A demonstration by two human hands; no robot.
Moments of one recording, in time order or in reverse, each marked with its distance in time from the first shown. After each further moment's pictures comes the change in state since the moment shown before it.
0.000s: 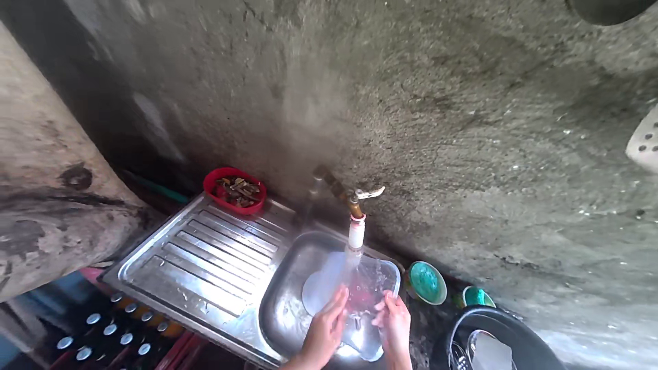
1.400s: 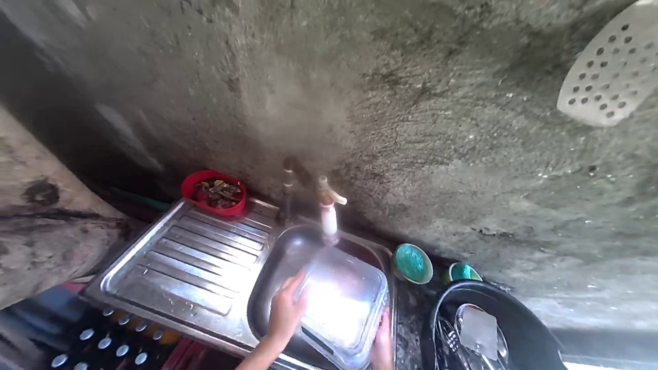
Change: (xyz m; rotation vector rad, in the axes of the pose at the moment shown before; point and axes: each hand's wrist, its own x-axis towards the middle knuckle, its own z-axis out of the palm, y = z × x) left_hand 0.009 -0.011 -0.035 0.305 0.206 -0.094; right_hand -0.008 0.081 -0.054 0.208 0.113 0.118
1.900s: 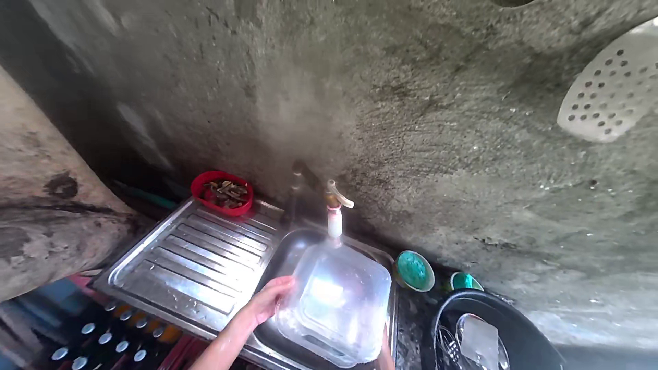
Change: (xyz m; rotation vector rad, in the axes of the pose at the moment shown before) left_hand 0.036 -0.041 -0.044 -0.852 -0.464 -0.703; right_hand -0.004 -0.011 0.004 -0.304 -0.221 -0.098
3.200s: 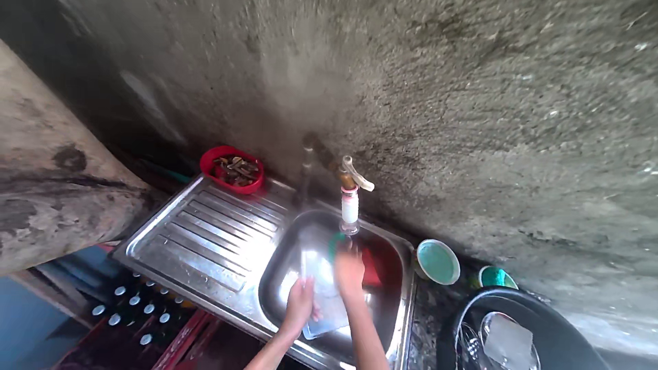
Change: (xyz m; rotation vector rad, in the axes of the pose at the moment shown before) left_hand -0.012 -0.044 0.073 0.159 0.457 0.097; right_hand 0.040 -0.071 0.137 -1.370 -0.235 -0.275
